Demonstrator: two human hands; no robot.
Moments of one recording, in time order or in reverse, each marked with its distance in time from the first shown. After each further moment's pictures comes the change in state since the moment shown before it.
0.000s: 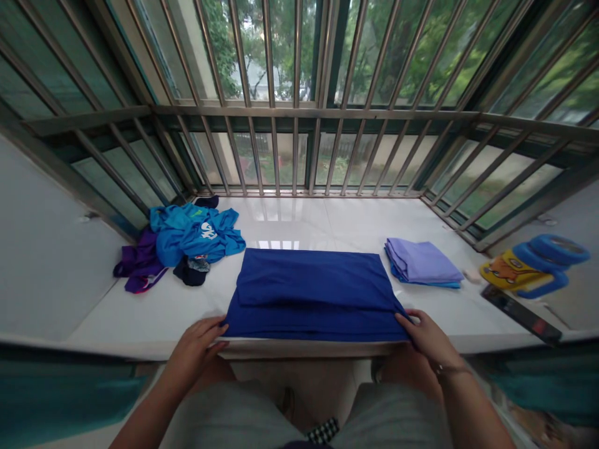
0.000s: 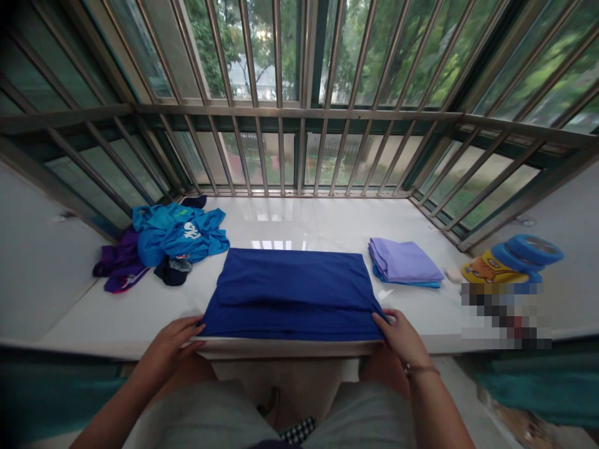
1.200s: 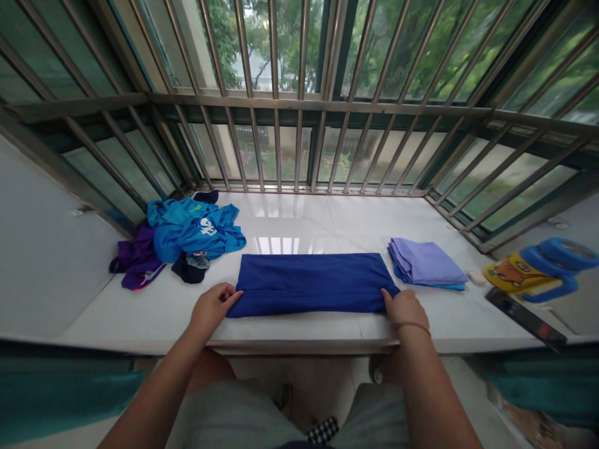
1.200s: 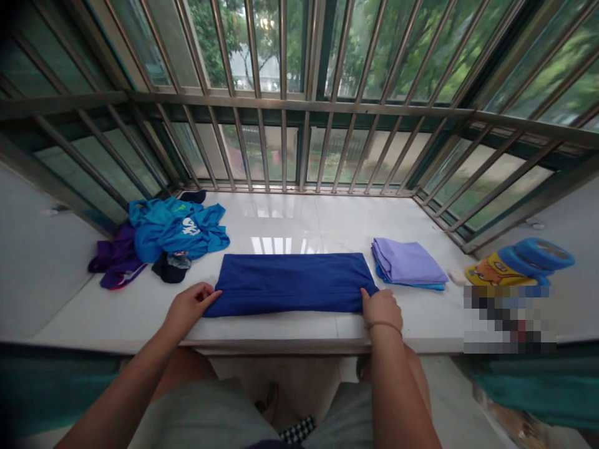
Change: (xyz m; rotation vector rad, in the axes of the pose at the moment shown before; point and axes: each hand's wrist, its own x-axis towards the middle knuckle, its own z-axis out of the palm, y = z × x) left_hand 0.108 0.025 -0.008 -0.262 0.039 -0.498; right_hand 0.060 -0.033 0.054 -0.527 0.319 0.001
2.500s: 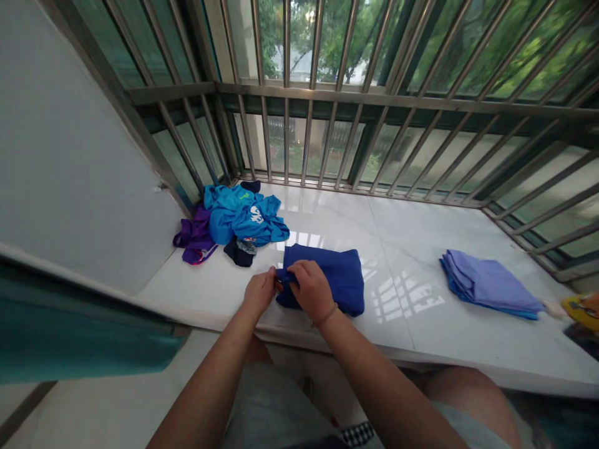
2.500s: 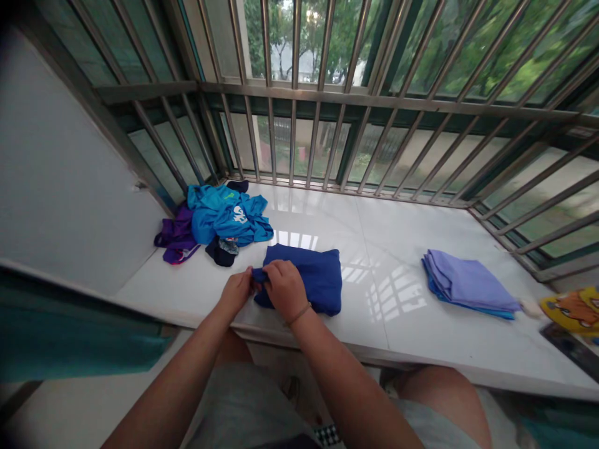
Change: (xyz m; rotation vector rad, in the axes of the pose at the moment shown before) left_hand 0.004 0.002 -0.008 -0.249 -0.094 -0.114; right_hand -0.232 -0.305 0.037 0.411 -0.031 -1.319
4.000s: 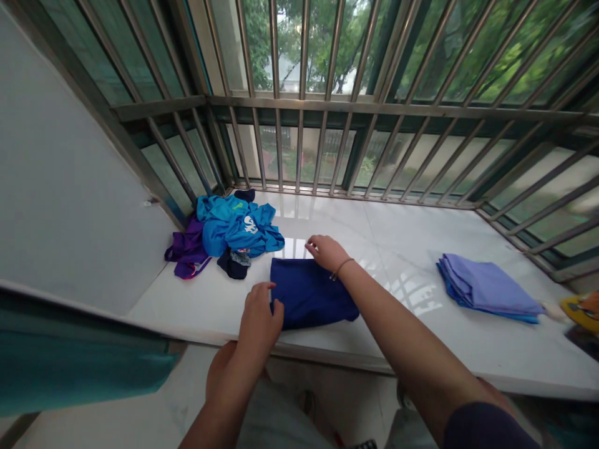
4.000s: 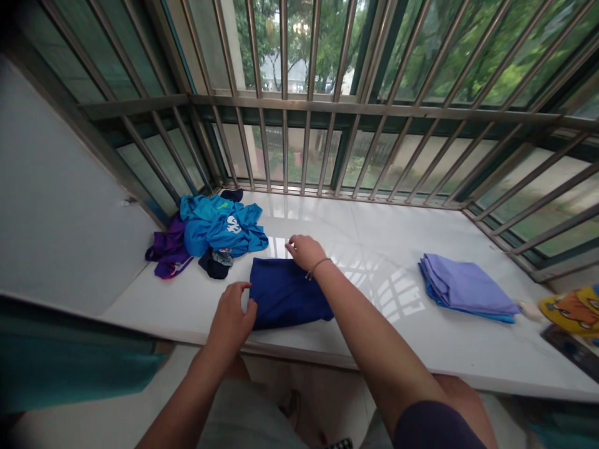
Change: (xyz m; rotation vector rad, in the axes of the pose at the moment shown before) left_hand -0.048 0.049 0.015 0.240 0.336 0.192; right_hand 0.097 0.118 -0.043 -0.125 -0.445 0.268
